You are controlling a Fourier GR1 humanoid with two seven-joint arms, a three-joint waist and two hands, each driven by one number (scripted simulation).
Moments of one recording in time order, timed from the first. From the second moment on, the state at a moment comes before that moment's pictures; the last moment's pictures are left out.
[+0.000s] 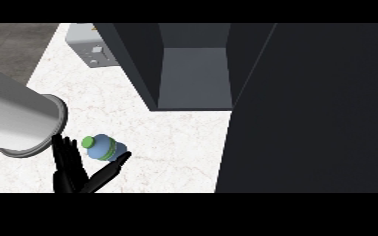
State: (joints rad) left arm 0.21 0.00 -0.05 -1.42 0.33 0.58 -0.49; right arm 0.01 -0.16 0.40 -2.51 -0.01 -0.15 0.55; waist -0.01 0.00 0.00
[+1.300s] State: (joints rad) left arm -0.03 0.02 0.11 -0.85 0.57 0.27 -0.87; right arm 0.03 -0.19 0.41 -2.51 0.01 -0.20 0.53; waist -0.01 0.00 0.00
